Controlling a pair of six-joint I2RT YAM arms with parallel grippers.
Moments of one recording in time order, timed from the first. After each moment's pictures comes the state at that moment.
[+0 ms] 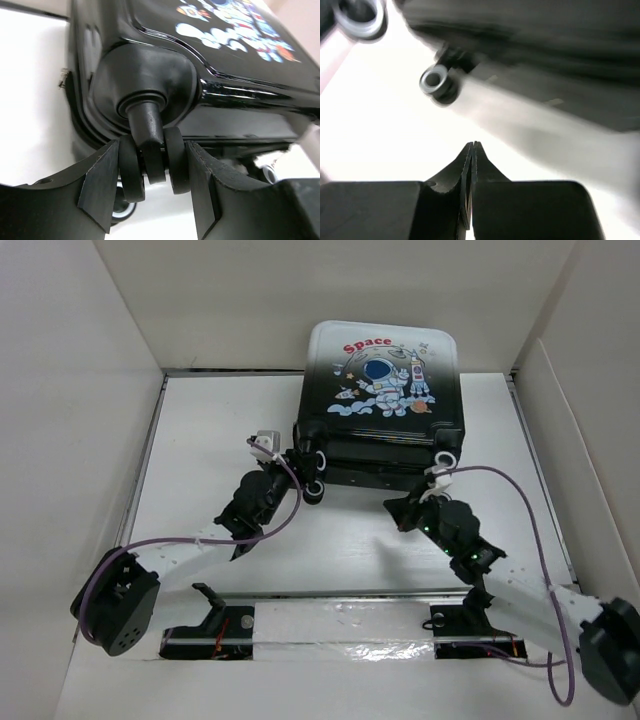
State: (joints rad) left arm -0.69 1.18 0.50 0.64 -0.27 -0.46; right arm 0.56 0.78 0.24 0.39 0.00 0.45
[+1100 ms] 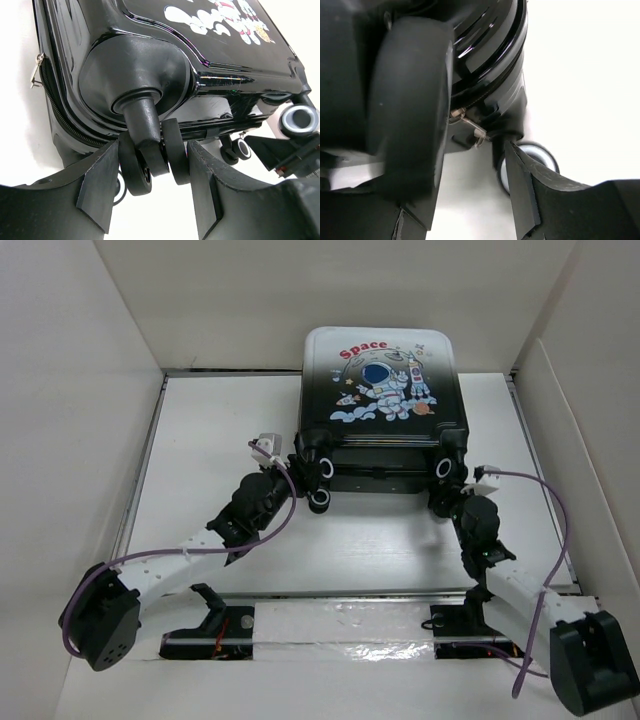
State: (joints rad) left arm -0.75 1.07 0.52 0.45 -0.22 -0.57; right arm 0.30 0.81 0.15 0.46 0.29 0.44
